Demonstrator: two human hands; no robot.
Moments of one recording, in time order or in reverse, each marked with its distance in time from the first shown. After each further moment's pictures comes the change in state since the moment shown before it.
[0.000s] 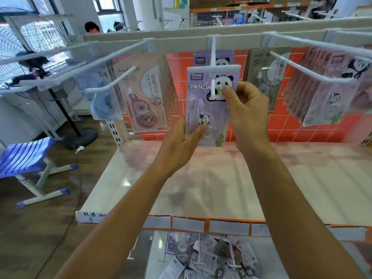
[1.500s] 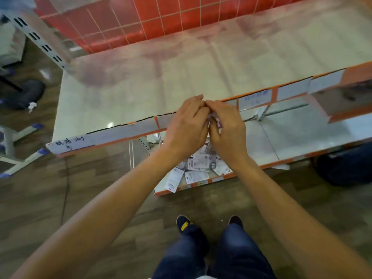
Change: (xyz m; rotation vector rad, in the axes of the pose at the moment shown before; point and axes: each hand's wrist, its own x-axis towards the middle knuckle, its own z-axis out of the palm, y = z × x) left_hand -0.162 -0.096 0.071 0.513 -0.322 0.527; right_hand -0.245 0.142 -0.061 -0.844 0.008 -0.150
